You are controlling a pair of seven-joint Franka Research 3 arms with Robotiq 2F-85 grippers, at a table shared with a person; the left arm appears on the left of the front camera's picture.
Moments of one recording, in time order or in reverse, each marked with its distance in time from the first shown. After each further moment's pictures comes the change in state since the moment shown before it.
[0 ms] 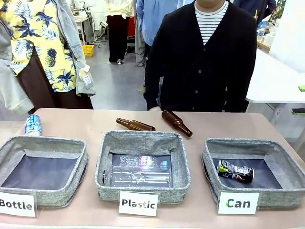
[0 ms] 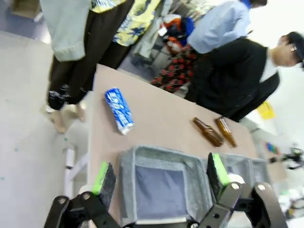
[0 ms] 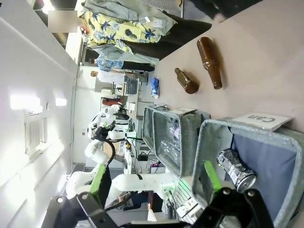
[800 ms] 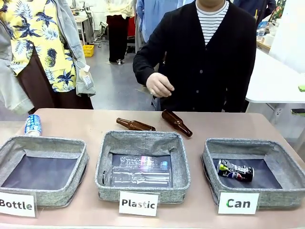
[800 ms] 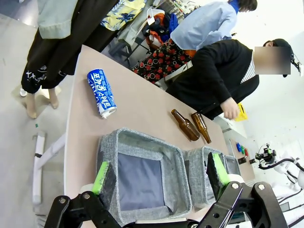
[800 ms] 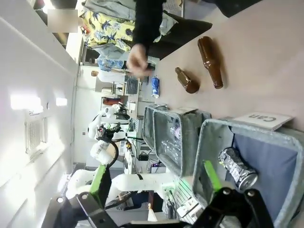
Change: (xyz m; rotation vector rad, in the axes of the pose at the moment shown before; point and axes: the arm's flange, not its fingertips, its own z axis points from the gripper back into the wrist) left arm -0.038 0.038 -0.001 -0.155 0.026 0.155; right arm -0.001 0.000 -0.001 0.002 0.001 0.000
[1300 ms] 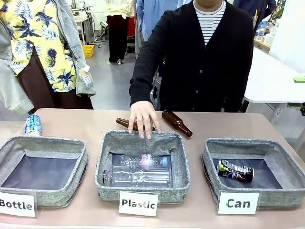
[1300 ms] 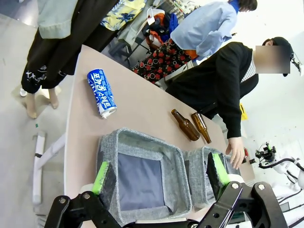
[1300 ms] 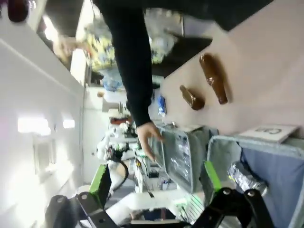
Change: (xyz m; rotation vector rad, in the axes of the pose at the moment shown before) left arm 0.000 0.000 0.000 0.000 0.000 0.000; right arm 0.007 0.004 -0.008 0.019 -0.084 -0.069
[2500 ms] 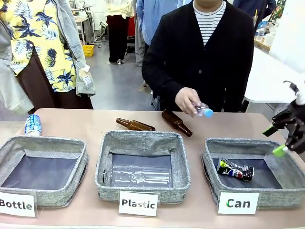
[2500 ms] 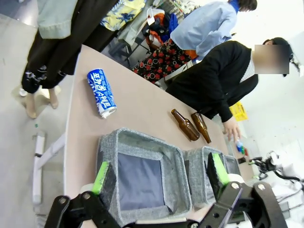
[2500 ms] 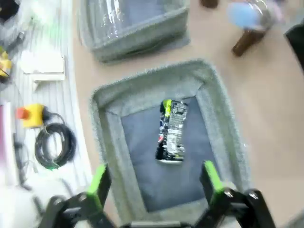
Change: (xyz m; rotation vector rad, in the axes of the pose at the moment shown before) left arm 0.000 0.000 -0.001 -0.001 0.001 0.000; right arm -0.107 0.043 -0.107 -0.480 0.739 1.300
